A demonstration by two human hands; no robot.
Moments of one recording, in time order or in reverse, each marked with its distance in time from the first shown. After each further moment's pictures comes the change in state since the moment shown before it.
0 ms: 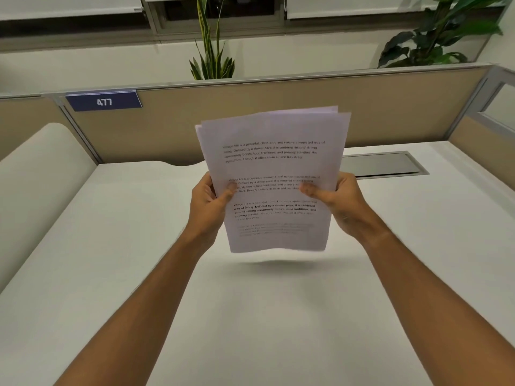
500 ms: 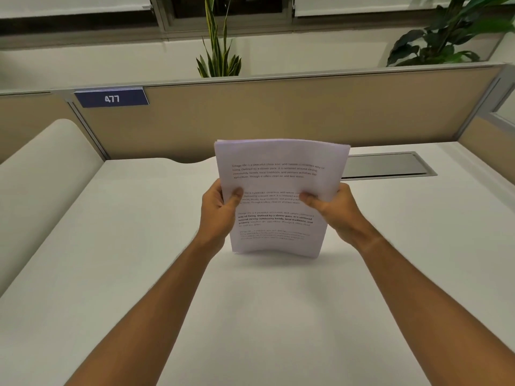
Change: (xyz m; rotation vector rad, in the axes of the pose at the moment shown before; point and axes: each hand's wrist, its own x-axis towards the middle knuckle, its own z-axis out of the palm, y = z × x) left_hand -0.007 -0.017 0.006 0.122 0.094 -0.063; right_hand 0.000 0.022 0.010 -0.092 0.056 0.043
